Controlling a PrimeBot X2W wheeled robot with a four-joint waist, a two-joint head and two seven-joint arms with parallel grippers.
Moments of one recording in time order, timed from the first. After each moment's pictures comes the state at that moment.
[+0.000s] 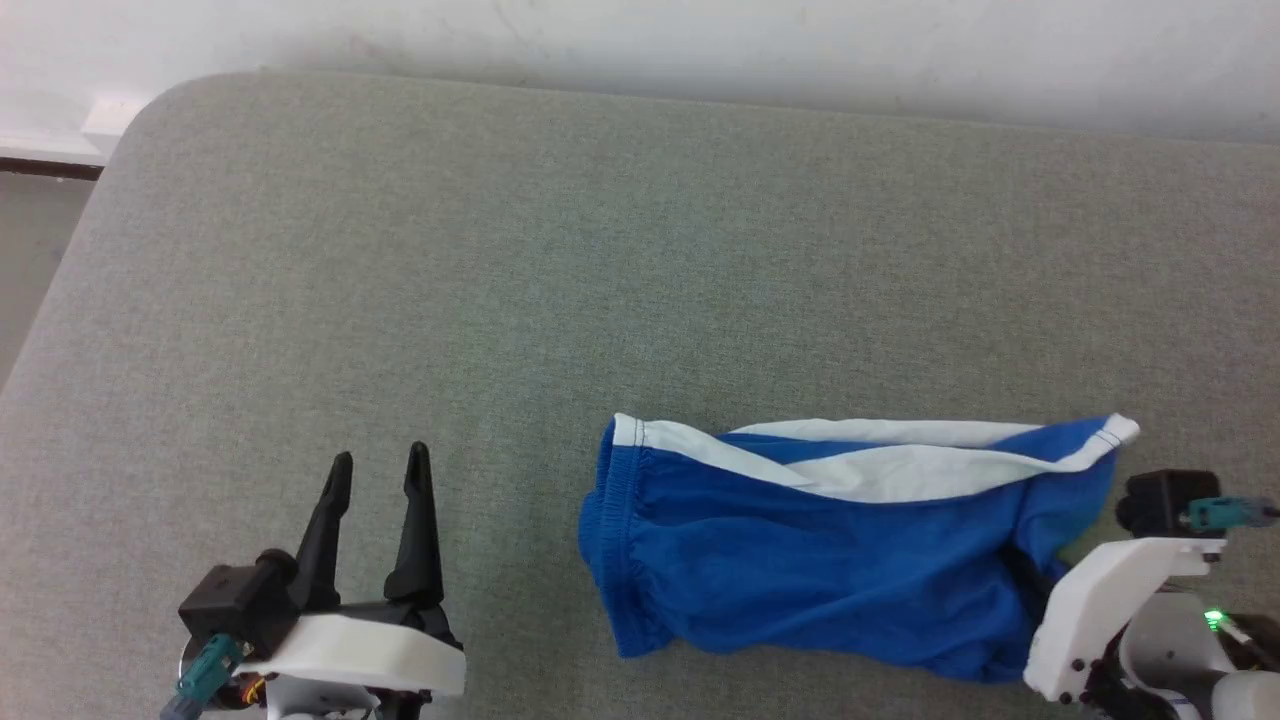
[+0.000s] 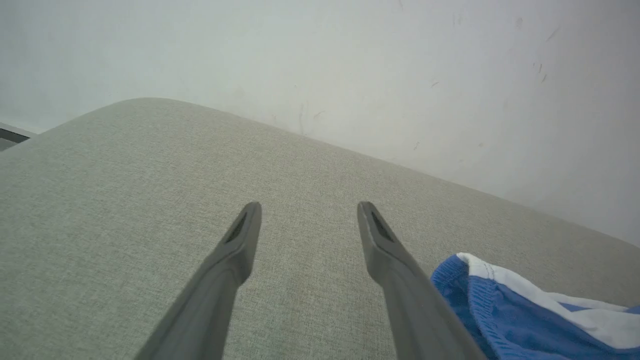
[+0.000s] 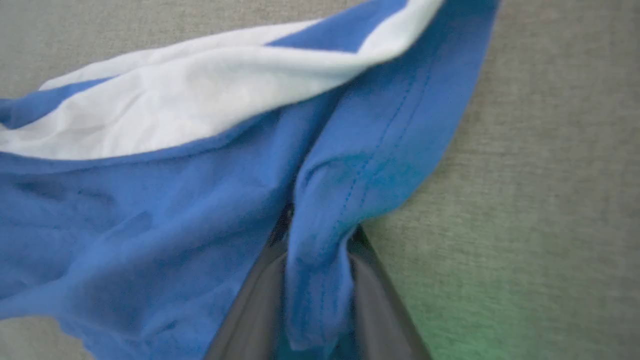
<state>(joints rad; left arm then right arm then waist) 0.03 0.21 -0.20 -0.04 -0.49 0.13 -0.25 0.02 -0.09 -0.09 0.00 0.36 0.12 0.66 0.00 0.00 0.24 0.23</state>
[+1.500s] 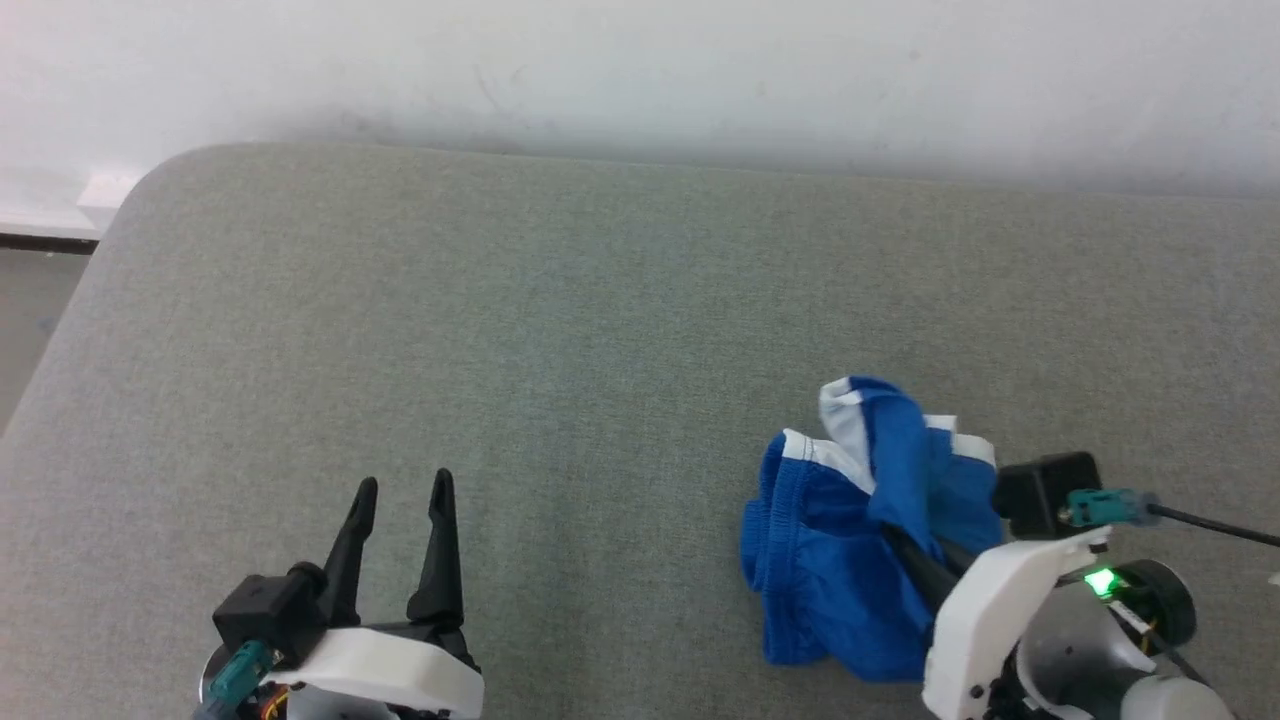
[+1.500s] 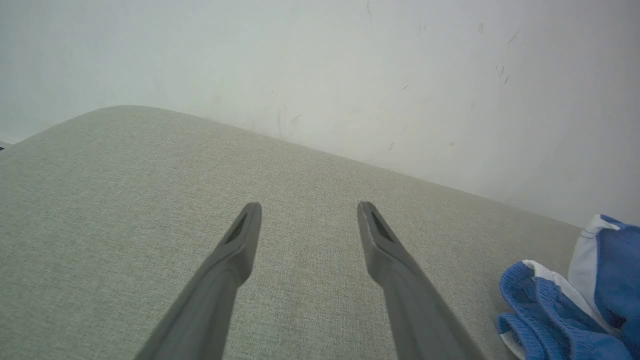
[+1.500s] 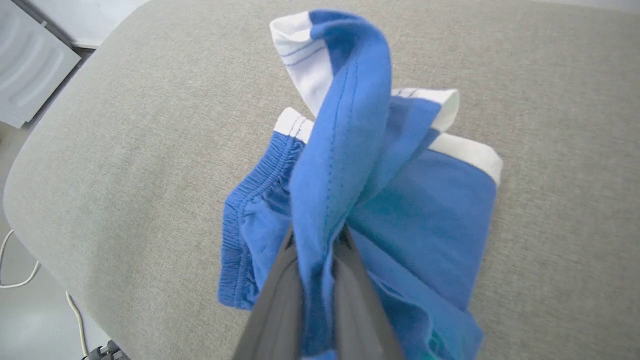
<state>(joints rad) 0.04 0.22 -0.25 -0.03 -0.49 0.16 -0.22 0.05 -0.05 0.09 -0.24 0.29 0.13 0.67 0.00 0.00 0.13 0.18</state>
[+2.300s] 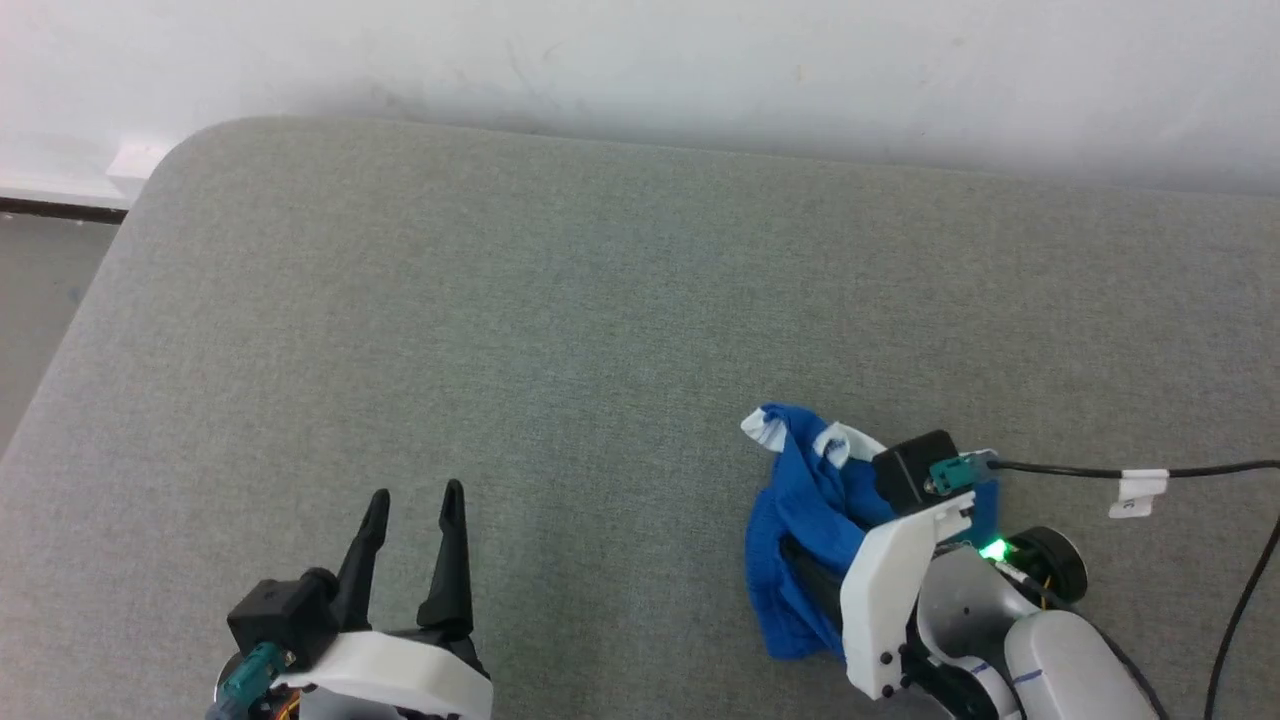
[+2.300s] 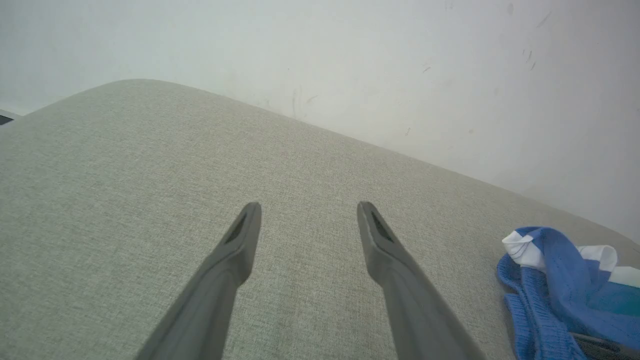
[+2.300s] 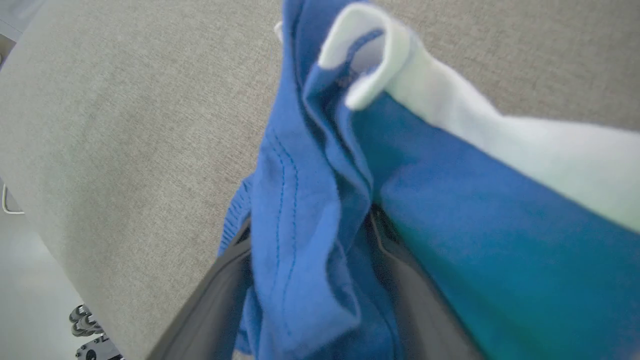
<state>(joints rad) 0.04 0.21 -0.26 0.01 -0.51 0.16 -0.23 -0.14 -0.05 0.25 0.12 0.26 0.13 0.63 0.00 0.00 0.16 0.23</state>
